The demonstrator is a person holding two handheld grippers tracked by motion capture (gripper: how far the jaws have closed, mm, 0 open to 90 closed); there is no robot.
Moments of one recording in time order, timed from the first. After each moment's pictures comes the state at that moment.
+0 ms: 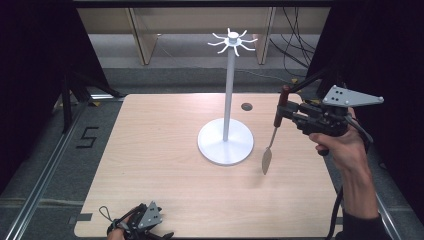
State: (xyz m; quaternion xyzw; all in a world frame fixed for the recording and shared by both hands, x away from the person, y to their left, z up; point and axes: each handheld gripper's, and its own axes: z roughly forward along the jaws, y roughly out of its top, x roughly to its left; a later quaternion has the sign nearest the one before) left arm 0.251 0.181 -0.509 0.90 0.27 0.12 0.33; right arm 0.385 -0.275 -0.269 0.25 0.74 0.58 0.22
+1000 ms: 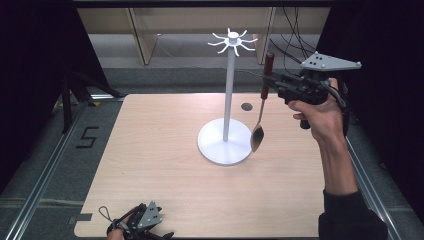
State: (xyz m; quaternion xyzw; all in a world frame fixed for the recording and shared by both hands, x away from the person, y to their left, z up) left arm 0.251 0.181 -0.508 0.90 0.27 0.12 0.33; right arm 0.425 -0.231 -0.225 0.29 0.73 0.56 0.26
